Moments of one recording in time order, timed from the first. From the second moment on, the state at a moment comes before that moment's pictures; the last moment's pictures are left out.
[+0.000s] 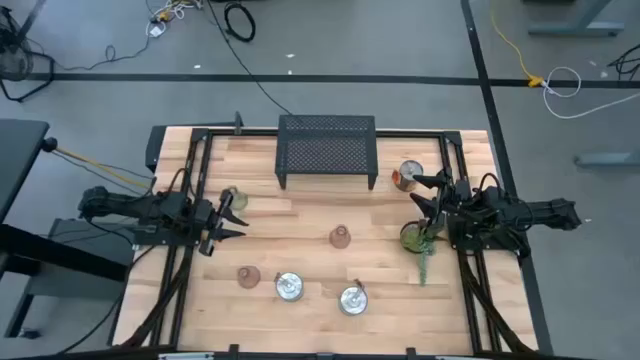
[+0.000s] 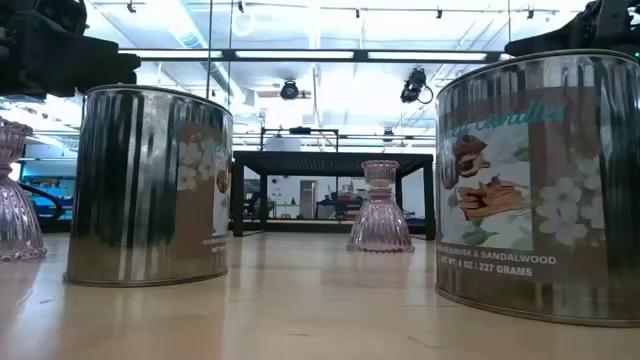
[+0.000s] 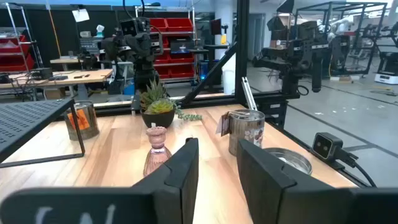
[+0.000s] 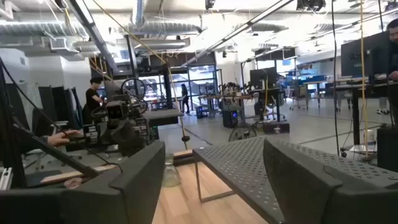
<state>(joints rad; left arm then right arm) -0.17 0.01 0.01 0.05 0.05 0.01 0.07 0.01 0.02 0.27 0.38 -0.01</state>
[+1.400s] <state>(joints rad) -0.17 0.01 0.01 0.05 0.02 0.16 0.07 0.01 0.02 0.27 0.38 -0.01</state>
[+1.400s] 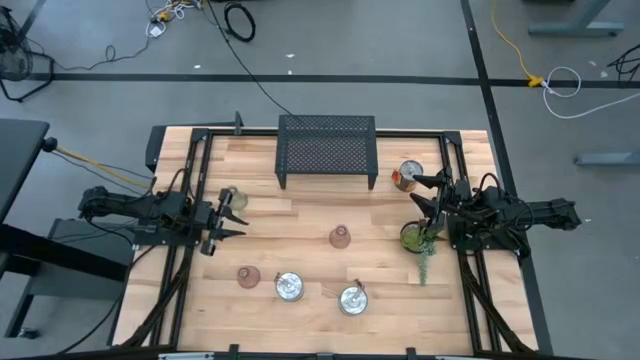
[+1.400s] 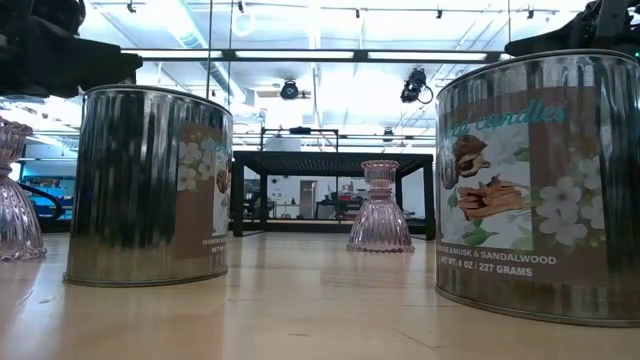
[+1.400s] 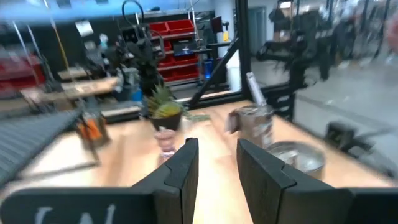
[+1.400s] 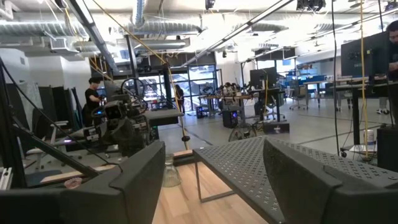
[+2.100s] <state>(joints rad) -0.17 0.01 0.01 0.08 0.00 0.17 0.07 0.01 0.02 0.31 0.38 -0.01</state>
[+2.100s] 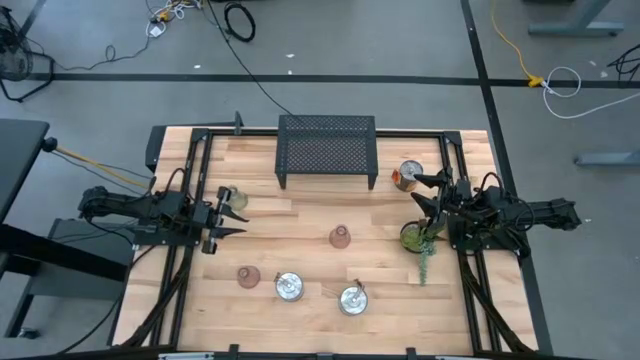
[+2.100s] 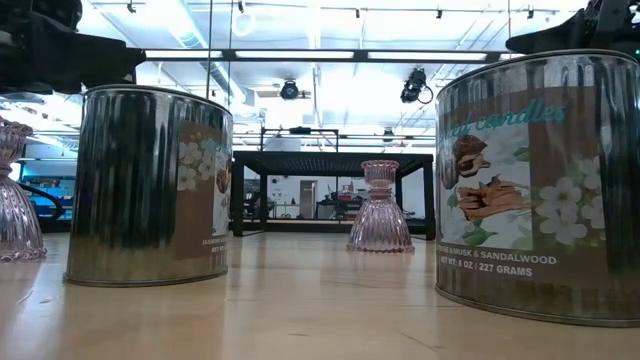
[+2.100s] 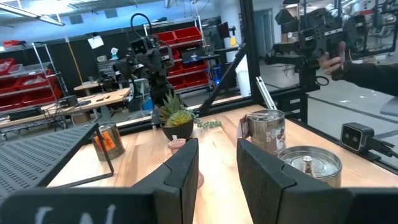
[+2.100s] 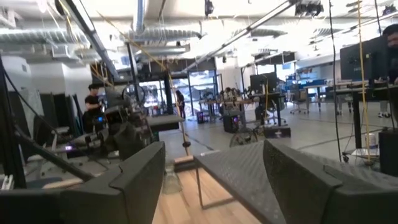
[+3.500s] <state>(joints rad) -0.17 0.01 0.01 0.29 -0.10 -0.18 -0.26 0.92 1.07 -1.20 0.77 0.68</state>
